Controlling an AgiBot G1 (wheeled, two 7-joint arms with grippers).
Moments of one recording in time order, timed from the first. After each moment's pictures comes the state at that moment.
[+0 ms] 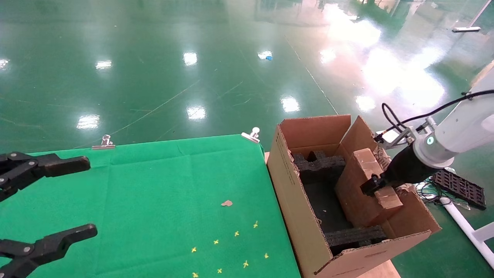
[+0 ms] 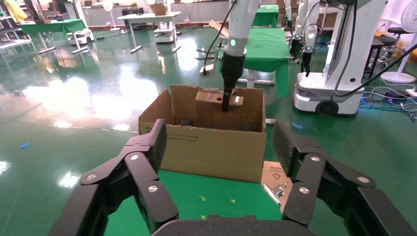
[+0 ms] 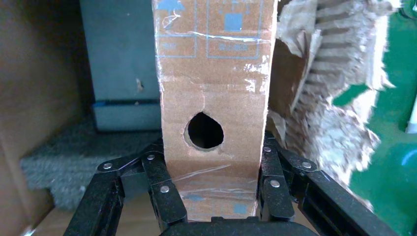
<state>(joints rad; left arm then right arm) -1.08 0.61 0.29 -1.28 0.72 1.49 -0.18 1.89 -0.81 -1.62 0.27 -1.47 -1.25 1.10</state>
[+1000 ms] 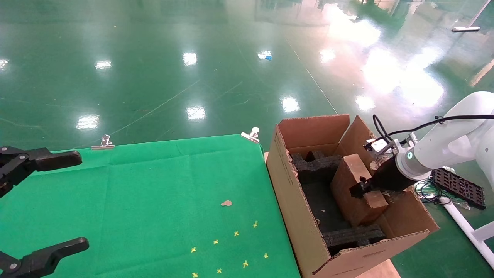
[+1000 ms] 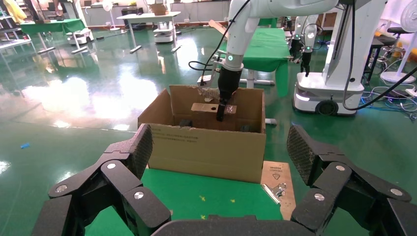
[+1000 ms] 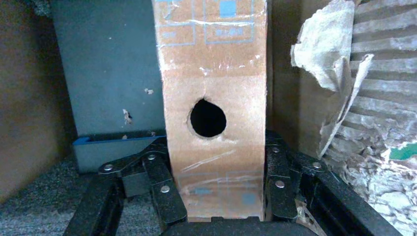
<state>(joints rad) -1.08 0.61 0.29 -1.28 0.72 1.49 -0.18 1.76 -0.91 -1.58 0.07 -1.39 -1.12 1.01</state>
